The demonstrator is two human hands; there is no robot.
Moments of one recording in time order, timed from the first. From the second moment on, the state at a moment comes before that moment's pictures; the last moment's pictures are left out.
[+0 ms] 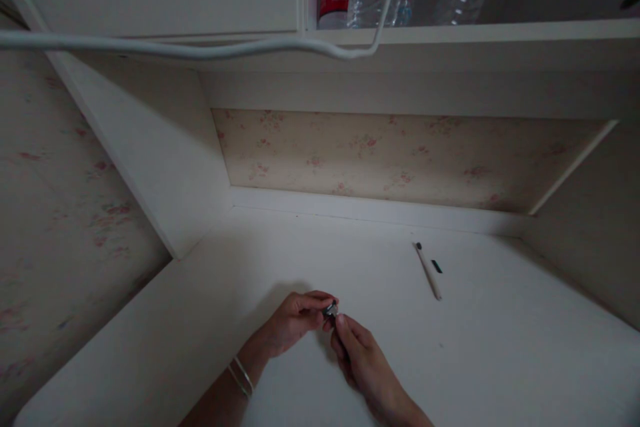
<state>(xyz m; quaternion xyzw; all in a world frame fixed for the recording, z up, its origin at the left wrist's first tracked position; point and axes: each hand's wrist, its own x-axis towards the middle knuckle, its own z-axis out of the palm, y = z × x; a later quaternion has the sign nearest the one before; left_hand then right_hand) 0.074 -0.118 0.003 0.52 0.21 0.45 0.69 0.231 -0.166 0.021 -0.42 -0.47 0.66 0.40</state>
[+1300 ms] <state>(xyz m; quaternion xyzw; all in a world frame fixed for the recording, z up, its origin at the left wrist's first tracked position) 0.078 -0.117 0.000 0.46 0.21 0.47 0.72 0.231 -0.163 0.016 -0.42 -0.50 0.65 0.40</state>
